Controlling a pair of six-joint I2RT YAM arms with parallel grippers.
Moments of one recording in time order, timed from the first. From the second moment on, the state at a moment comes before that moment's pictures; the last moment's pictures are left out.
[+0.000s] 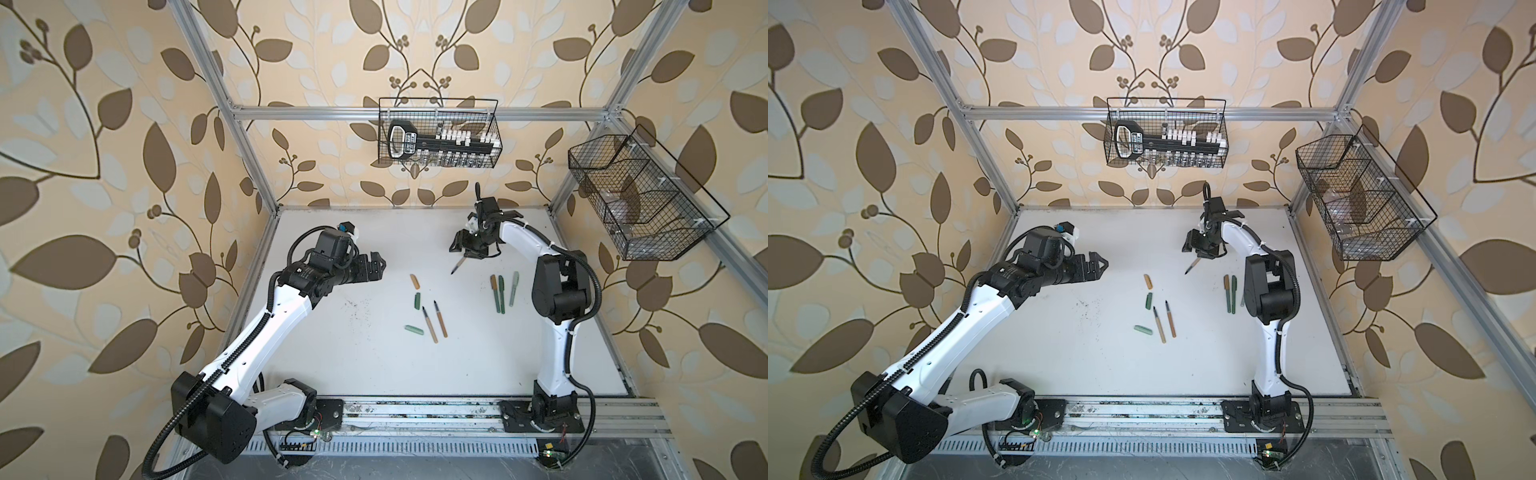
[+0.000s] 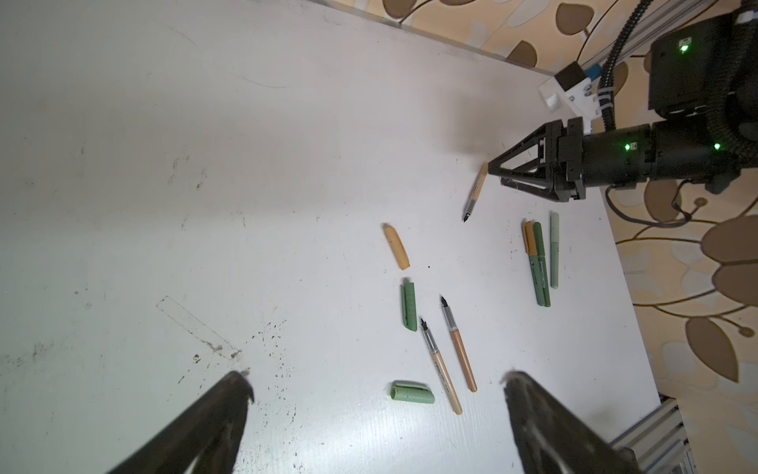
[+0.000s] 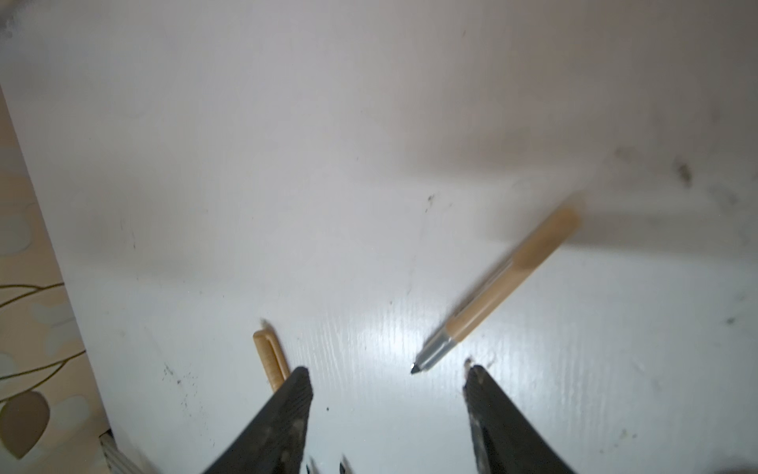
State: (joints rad) left arm -0.38 1.19 1.12 -0.66 0.15 -0.48; right arm 0.16 2.19 1.85 -0.84 -0.32 0.37
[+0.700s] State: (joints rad) left arm -0.38 1.17 1.12 -0.70 0.14 -0.48; right arm 0.09 2.47 2.15 -0.96 -0.40 0.22
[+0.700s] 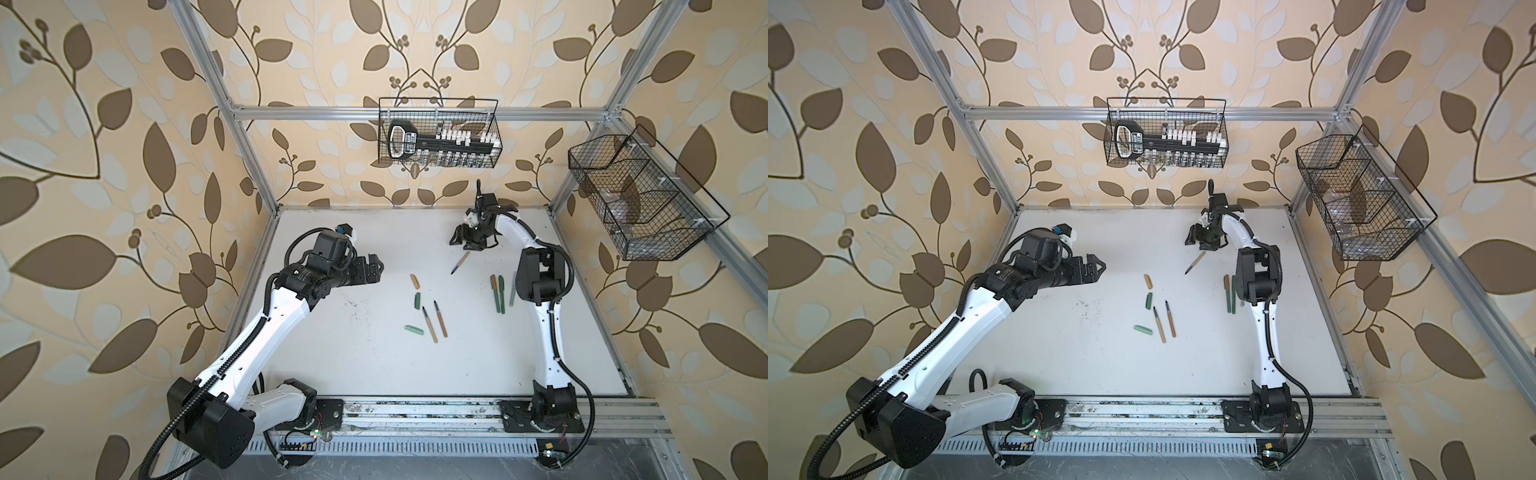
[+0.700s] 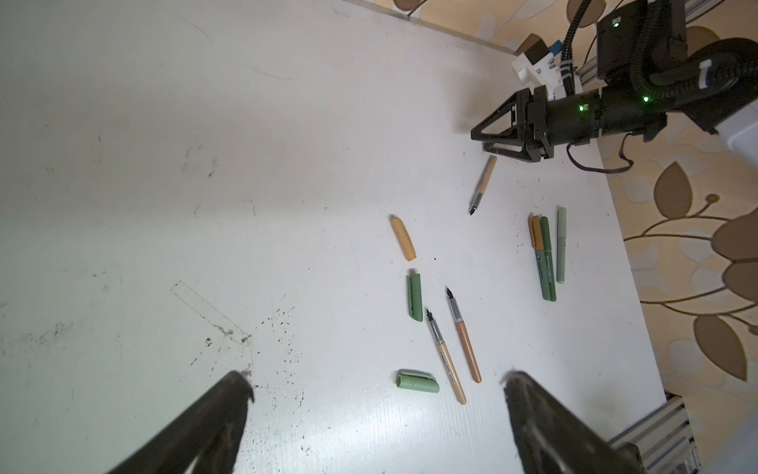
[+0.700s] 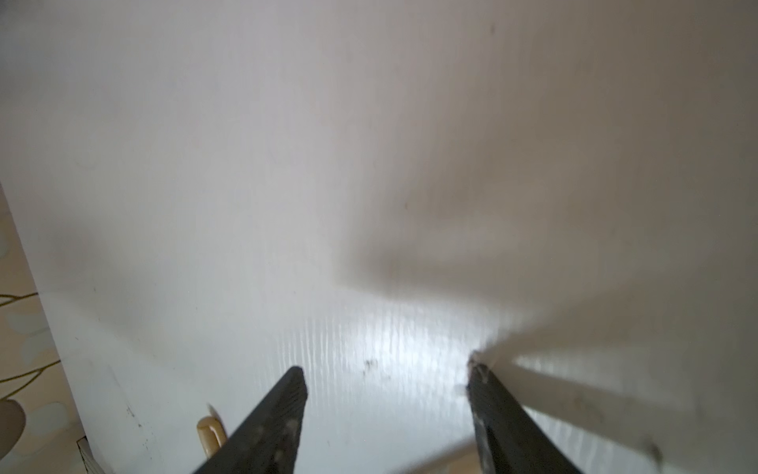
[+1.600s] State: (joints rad) left arm -0.38 1.23 1.11 -0.63 0.18 -0.50; right arm 0.22 1.84 1.44 -1.01 -0.13 0.03
